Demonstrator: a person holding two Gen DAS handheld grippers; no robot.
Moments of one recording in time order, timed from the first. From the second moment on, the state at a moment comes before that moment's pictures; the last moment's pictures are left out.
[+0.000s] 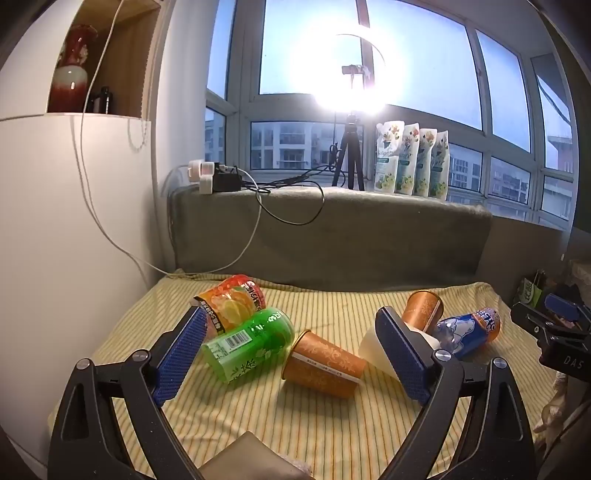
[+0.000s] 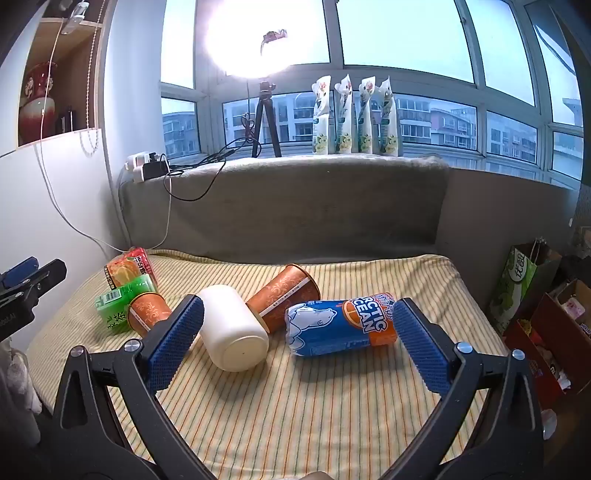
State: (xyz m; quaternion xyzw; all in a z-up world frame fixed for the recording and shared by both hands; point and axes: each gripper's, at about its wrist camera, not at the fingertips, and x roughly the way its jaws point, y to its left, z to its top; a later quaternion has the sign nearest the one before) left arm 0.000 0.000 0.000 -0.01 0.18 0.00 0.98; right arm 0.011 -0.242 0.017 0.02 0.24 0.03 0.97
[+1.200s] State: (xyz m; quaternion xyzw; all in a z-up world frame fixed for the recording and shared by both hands) left arm -0.004 -0.005 0.003 -0.01 0.18 0.00 0.98; right arm 0.012 -0.244 0.017 0.02 0.24 0.03 0.97
